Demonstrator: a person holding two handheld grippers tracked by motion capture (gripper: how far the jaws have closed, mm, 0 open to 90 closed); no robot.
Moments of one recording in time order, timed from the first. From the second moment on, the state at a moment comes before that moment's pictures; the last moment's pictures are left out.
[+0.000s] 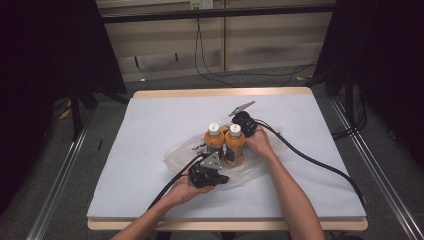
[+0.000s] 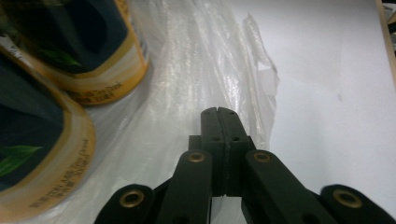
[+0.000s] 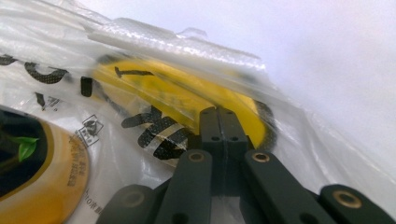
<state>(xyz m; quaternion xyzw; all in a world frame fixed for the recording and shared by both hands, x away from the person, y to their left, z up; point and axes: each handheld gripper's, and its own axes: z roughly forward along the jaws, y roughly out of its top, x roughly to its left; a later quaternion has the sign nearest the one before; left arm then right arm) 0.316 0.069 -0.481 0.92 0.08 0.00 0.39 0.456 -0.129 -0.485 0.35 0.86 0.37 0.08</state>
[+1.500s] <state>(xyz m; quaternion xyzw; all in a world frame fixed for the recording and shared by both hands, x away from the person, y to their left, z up) 0.301 0.077 -0.476 0.93 0.05 -0.03 0.37 0.488 -0.113 -0.485 0.39 0.84 0.36 0.13</state>
